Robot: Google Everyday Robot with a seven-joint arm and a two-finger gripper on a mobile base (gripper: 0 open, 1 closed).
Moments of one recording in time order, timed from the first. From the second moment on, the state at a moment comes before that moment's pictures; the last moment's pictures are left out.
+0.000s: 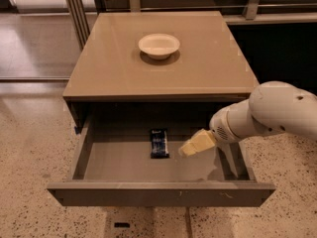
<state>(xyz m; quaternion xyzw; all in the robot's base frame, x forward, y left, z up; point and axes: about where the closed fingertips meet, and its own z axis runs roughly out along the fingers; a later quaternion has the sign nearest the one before) 0.521 -0.136 0.734 -0.36 0.88 0.12 0.29</state>
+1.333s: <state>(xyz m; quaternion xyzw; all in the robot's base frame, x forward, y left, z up) 0.550 -0.034 0.675 -0.42 0.86 0.14 0.26</state>
